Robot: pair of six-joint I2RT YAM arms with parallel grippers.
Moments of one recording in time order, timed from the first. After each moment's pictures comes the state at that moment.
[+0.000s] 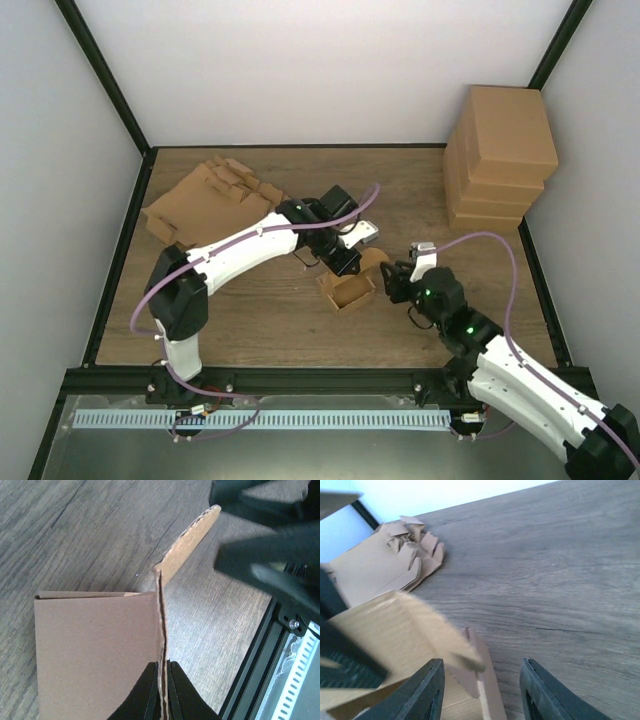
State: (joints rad) left arm -0.87 1.85 1.59 -0.89 0.40 -0.01; right arm 0.68 0.59 0.31 -0.08 0.16 0.46
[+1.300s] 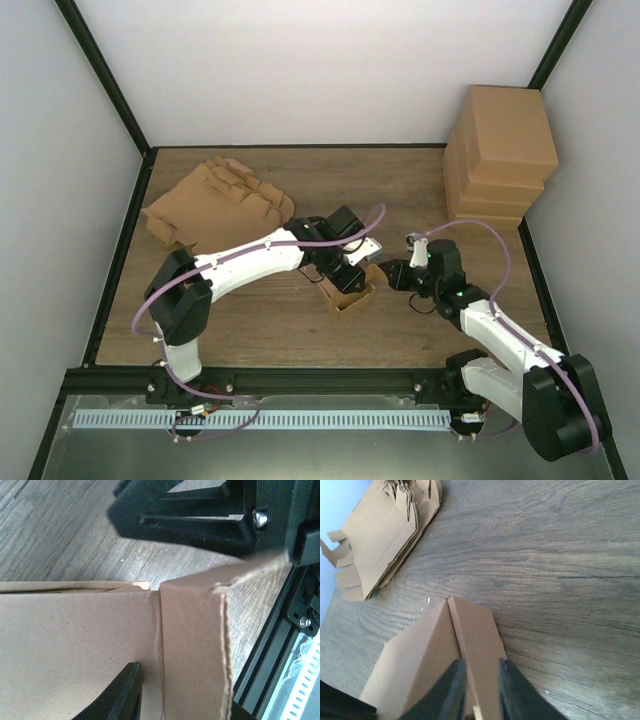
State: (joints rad) left arm -0.94 1.83 1.46 -0.76 0.36 -0.08; right arm 0.34 1.00 0.40 -0.04 -0.39 0.49
